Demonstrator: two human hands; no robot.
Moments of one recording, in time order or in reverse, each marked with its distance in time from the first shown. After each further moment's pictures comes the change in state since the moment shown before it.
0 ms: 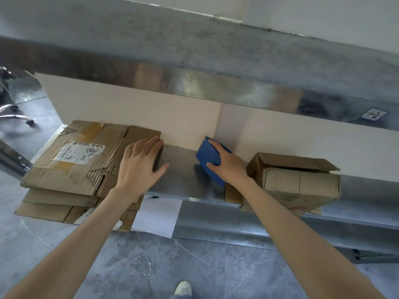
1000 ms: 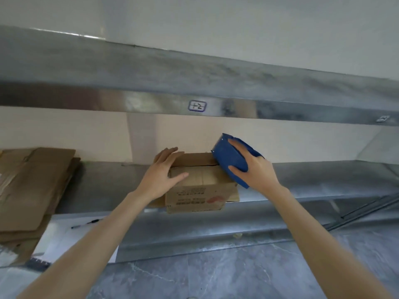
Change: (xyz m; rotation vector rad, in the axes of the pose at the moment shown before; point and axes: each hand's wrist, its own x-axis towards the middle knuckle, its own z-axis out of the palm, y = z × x) left_hand 0.050 0.249 0.042 -0.663 -0.173 0.236; right_hand -0.158 0.205 -0.173 -0.176 0.390 -0.019
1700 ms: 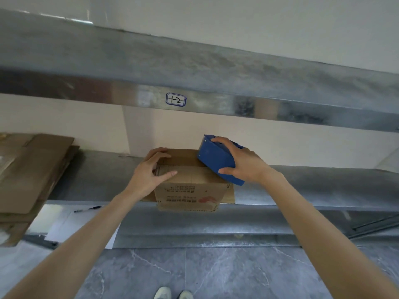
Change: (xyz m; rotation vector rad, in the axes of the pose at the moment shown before) left_hand -0.008 -0.009 0.019 -0.227 0.130 -0.134; right_hand 0.046 0.015 -0.002 0.134 -0.469 -0.082
